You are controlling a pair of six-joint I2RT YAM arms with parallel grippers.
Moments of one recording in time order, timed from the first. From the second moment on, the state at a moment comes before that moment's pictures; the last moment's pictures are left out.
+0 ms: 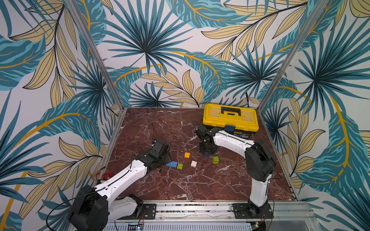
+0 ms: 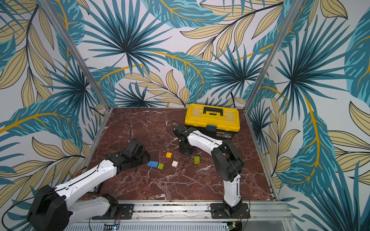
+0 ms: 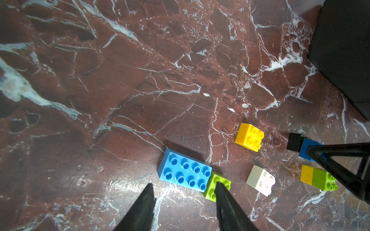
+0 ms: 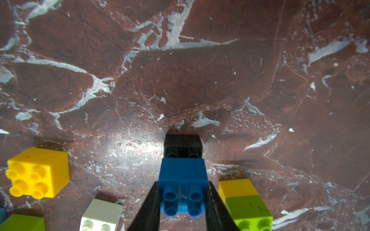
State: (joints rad) left arm -0.53 1.17 0.71 -0.53 -0.08 -0.88; right arm 0.62 1.94 1.44 -0.93 0.15 0.64
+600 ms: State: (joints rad) left arm -0.53 1.17 0.71 -0.52 -0.07 -0.89; right arm 0.62 1.94 1.45 -0.95 0.14 0.62
